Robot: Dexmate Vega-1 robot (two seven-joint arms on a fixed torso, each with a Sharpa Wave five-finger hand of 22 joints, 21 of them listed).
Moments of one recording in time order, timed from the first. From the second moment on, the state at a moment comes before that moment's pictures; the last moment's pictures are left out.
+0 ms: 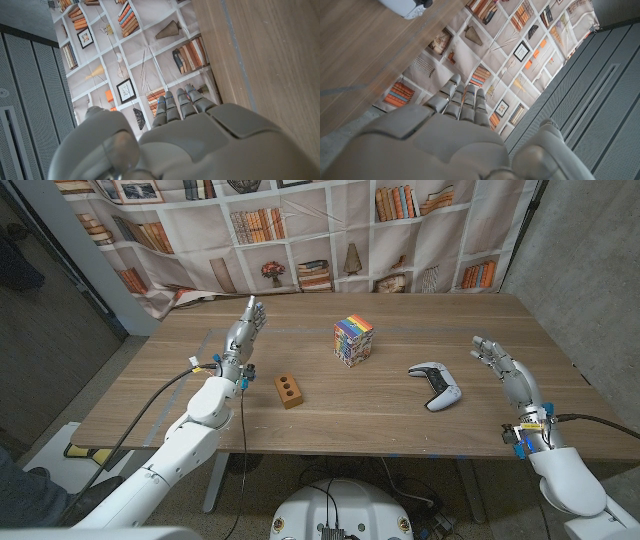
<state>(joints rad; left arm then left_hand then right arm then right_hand) 1.12 0.57 0.29 -1.70 -0.53 -0.32 0.23 0.48 0.12 -0.26 0.08 0.30 0.12 0.07 0.26 0.18 0.17 0.02 0.25 0.18 0.13 0.00 0.22 0.18 0.10 -0.04 0.26 0.18 -1.66 -0.59 0.14 -1.79 0.09 0.68 -0.23 0.11 -0.05 0.22 -0.07 0.24 0.25 0.04 0.21 0.19 0.23 0.05 0.23 0.18 0.15 0.02 0.20 0.18 0.24 -0.04 0.26 0.18</state>
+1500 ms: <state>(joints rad) 1.12 0.55 0.28 -1.73 -0.50 -0.33 0.27 0.50 0.13 -0.26 0.08 0.28 0.12 0.05 0.23 0.18 0.18 0.01 0.23 0.18 0.14 -0.01 0.20 0.18 0.10 -0.04 0.25 0.18 -1.68 -0.48 0.24 -1.82 -0.08 0.70 -0.26 0.17 0.00 0.23 -0.12 0.22 0.44 -0.03 0.23 0.20 1.13 -0.07 0.53 0.29 1.10 -0.19 0.50 0.27 0.87 -0.11 0.60 0.34</state>
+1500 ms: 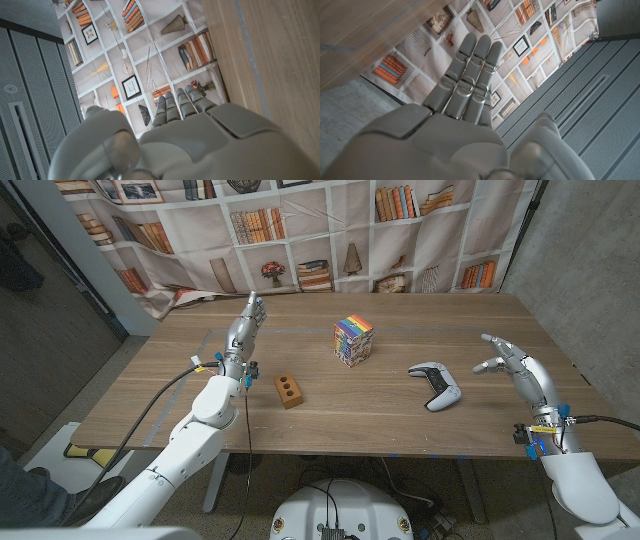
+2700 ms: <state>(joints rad) 1.12 0.55 0.28 -1.72 -0.51 -0.32 0.26 0.51 0.14 -0.26 0.08 0.28 0.12 0.05 0.23 0.18 0.18 0.01 0.23 0.18 0.15 -0.01 0.20 0.18 0.12 -0.04 0.25 0.18 -1.76 -0.45 0.26 -2.02 -0.23 0.39 -0.34 0.95 -0.03 0.37 -0.16 0.22 0.67 -0.17 0.21 0.22 1.39 -0.20 1.09 0.85 1.35 -0.23 0.88 0.66 0.96 -0.14 1.04 0.68</state>
